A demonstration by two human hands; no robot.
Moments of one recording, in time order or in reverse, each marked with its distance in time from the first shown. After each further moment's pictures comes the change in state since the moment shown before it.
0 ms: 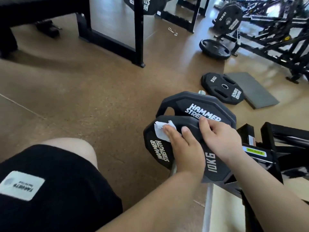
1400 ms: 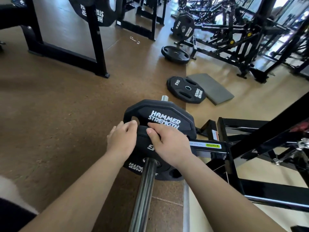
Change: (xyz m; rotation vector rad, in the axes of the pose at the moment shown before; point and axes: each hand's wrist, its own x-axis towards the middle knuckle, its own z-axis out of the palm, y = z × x) left_hand 0.077 0.042 -0.058 0.724 -0.120 0.158; right_hand -0.014 -0.019 -0.002 -0.005 -0.081 -0.183
